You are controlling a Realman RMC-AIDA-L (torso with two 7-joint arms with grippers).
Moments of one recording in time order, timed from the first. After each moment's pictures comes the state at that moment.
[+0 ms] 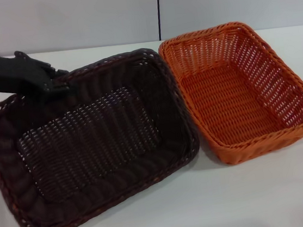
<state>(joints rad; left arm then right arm) -0.59 -2.02 -2.24 -1.38 2.32 -1.59 1.19 0.11 2.08 -2.42 -0.51 -1.71 1.42 2.95</state>
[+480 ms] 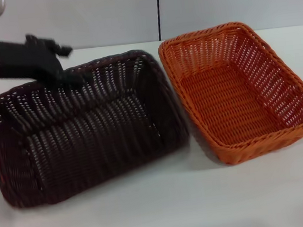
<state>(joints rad) -0.56 -2.06 -2.13 -1.45 2.33 -1.39 1.26 0.12 2.08 -2.42 -0.50 -1.71 1.41 2.95</state>
